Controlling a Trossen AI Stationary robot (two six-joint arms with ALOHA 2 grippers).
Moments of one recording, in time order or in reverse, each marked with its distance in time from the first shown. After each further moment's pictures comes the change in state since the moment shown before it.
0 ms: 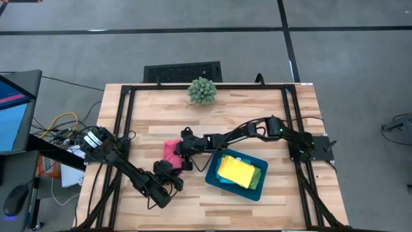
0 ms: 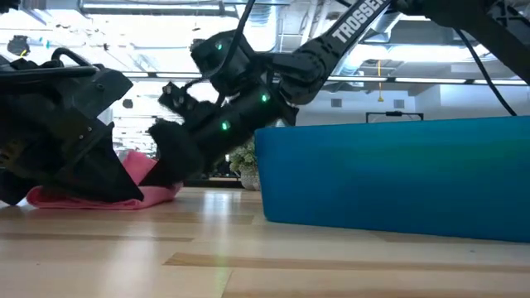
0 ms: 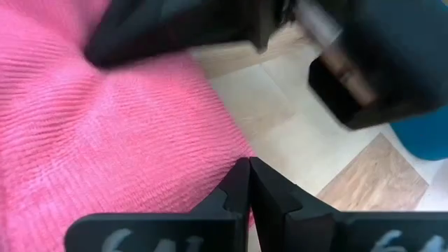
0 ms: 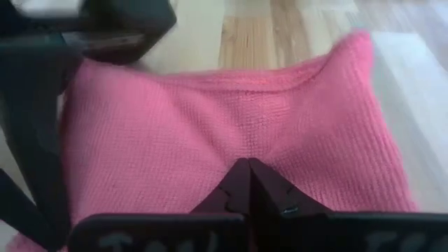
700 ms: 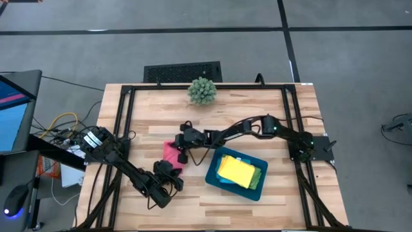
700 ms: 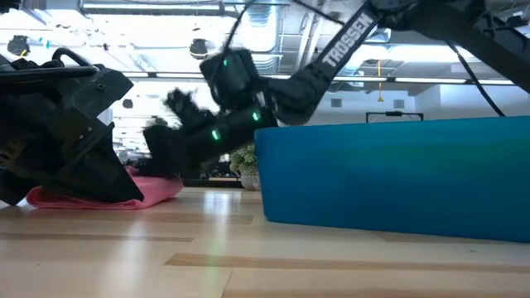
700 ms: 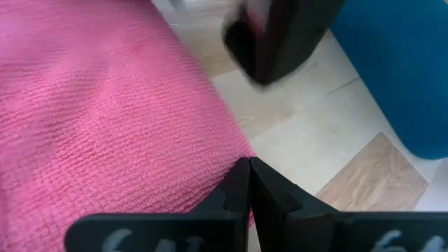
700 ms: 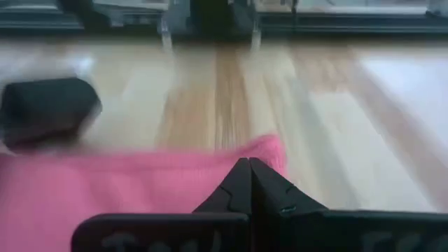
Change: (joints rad) left arm 0.000 0.000 0.000 0.004 0.009 0.002; right arm -0.059 0.068 0.017 0.246 -0.008 0.026
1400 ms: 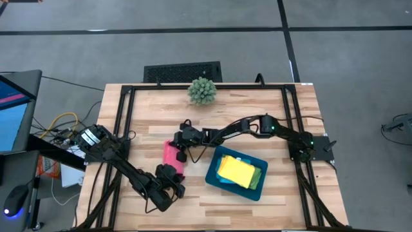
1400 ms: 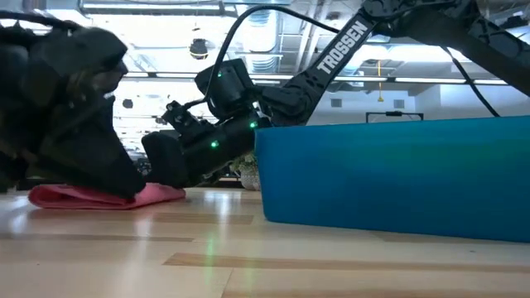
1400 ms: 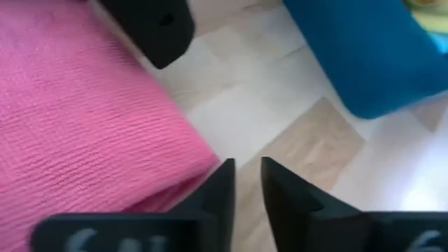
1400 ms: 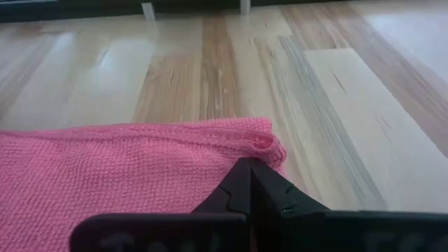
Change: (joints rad) left arm -0.003 -0.034 0.061 0.011 0.072 0.135; right arm -0.028 0.042 0.035 -0.067 -0.010 0.058
